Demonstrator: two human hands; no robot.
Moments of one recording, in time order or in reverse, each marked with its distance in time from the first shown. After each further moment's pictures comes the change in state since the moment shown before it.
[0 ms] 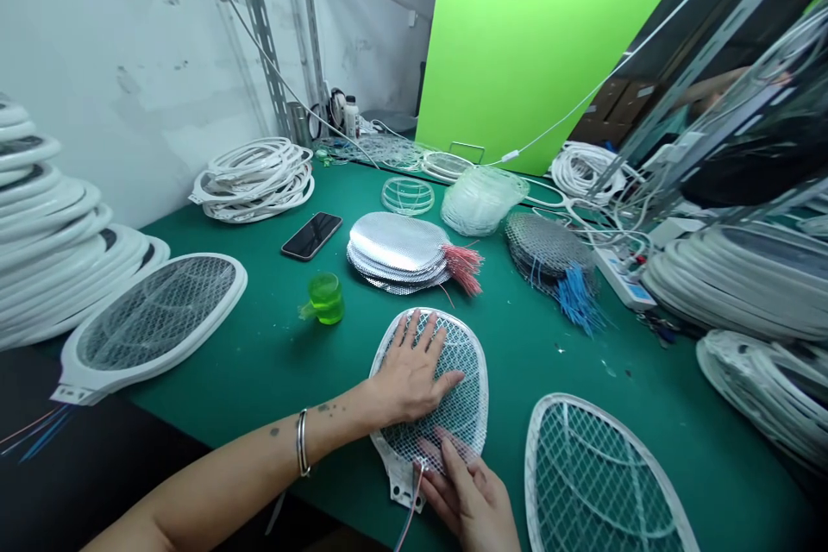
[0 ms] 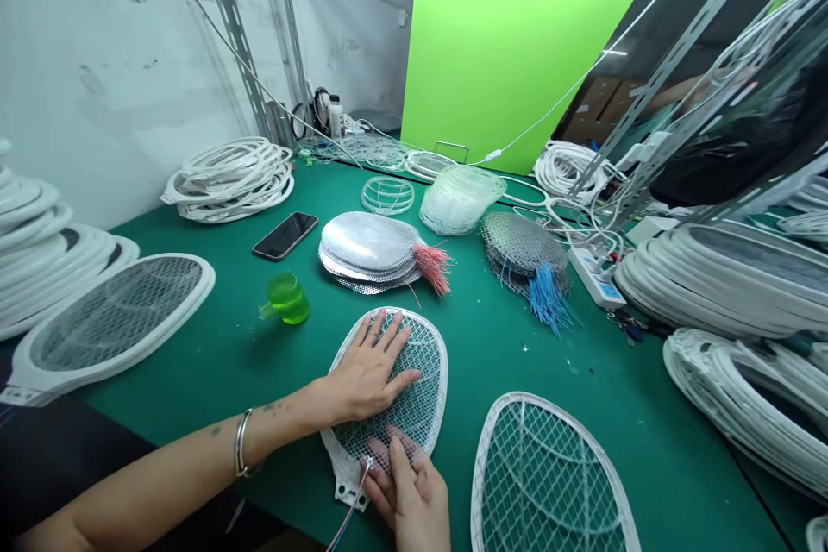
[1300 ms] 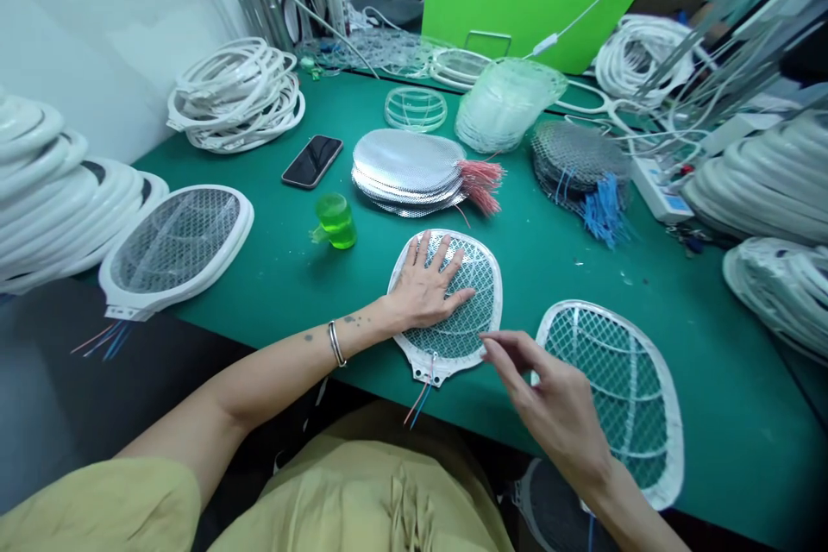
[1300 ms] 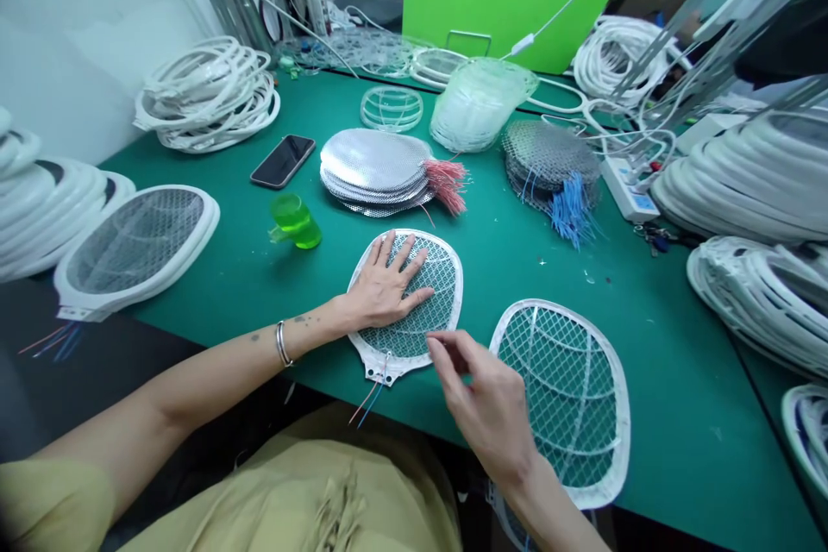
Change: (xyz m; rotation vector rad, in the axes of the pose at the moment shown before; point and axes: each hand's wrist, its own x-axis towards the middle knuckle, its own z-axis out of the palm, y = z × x) left_hand -0.004 -0.001 0.009 0.169 0.109 0.022; right_hand -0.028 -0.053 -0.039 -1.265 -0.141 -0.883
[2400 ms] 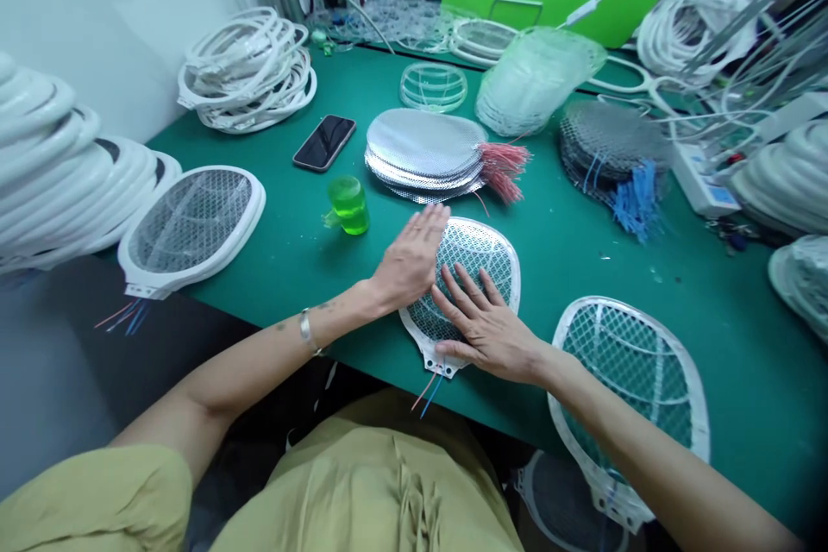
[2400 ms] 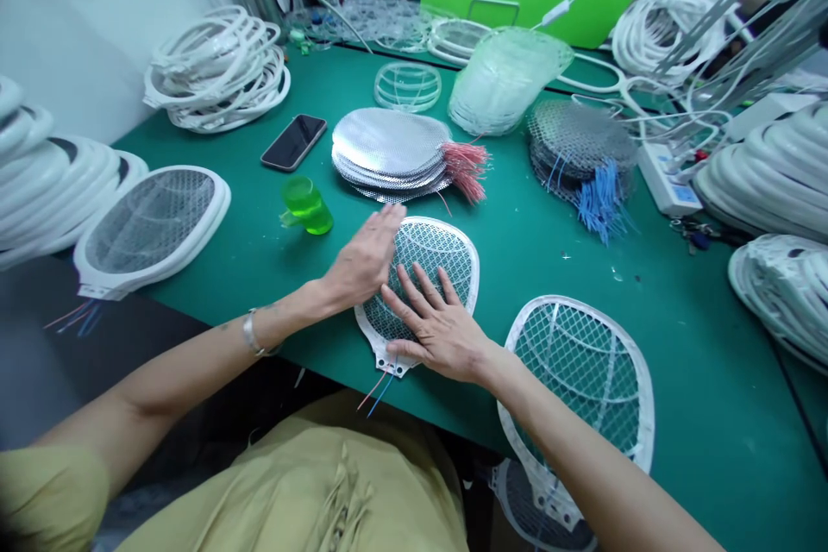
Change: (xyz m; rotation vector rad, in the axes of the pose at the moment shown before) left_hand -0.021 -0.030 -0.033 -0.139 0.157 0.020; right_hand 0.076 0.031 0.046 -0.639 -0.295 -0.772
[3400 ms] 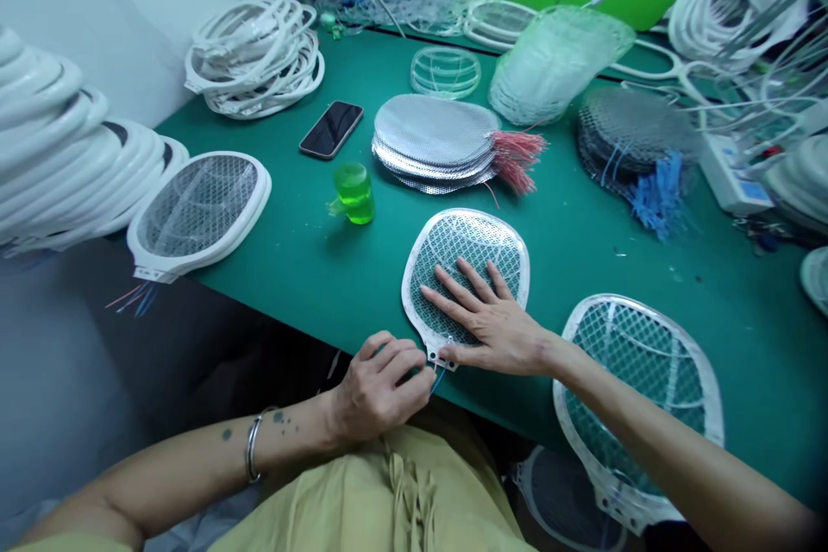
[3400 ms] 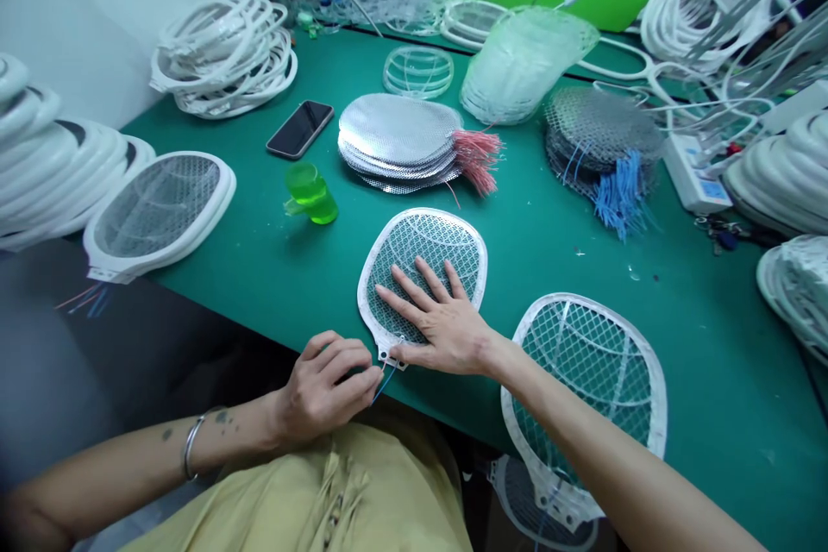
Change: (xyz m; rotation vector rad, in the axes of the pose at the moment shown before) left_hand -0.137 0.061 0.012 0.033 0.310 0.226; right_hand 0.002 0.002 -0.015 0.129 -0.113 -0.018
